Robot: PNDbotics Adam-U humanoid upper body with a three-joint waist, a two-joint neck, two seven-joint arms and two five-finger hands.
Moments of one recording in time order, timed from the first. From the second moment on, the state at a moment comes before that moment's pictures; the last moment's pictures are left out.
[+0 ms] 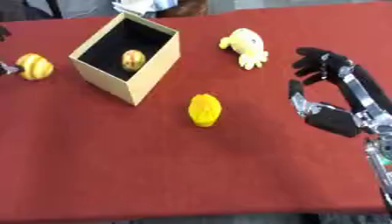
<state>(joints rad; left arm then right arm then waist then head) -0.84 0.67 -0.04 -0.80 -0.91 0.03 -0.26 -0.26 -0.45 0.09 -1.86 0.27 -0.08 0.17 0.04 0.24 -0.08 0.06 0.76</state>
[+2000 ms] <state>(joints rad) -0.83 0.68 -0.06 -1.07 -0.95 0.04 -0.11 -0.26 -0.45 0.09 -1.86 0.27 -0.09 0.17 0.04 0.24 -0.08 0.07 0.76</state>
